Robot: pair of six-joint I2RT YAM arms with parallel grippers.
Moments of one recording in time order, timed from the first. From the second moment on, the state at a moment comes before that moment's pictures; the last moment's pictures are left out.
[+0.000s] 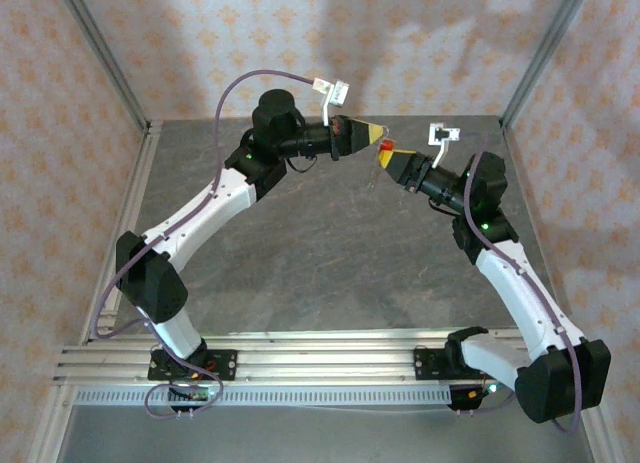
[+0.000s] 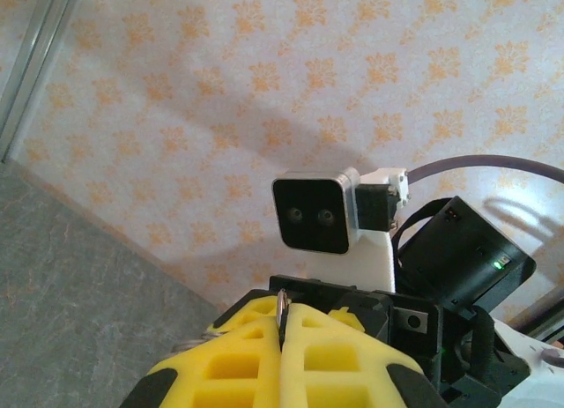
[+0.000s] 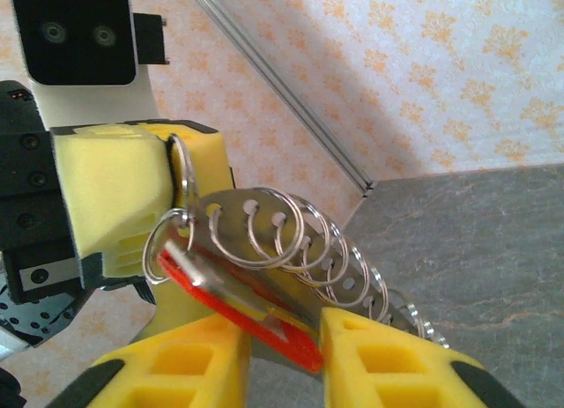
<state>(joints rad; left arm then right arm) -0.56 1.70 1.64 0.11 0.78 -0.66 0.23 1.06 0.93 0.18 -0.73 0.71</state>
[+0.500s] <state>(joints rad) -0.56 1.70 1.64 0.12 0.73 -0.68 0.24 1.04 0.91 0.17 -0.75 0.71</state>
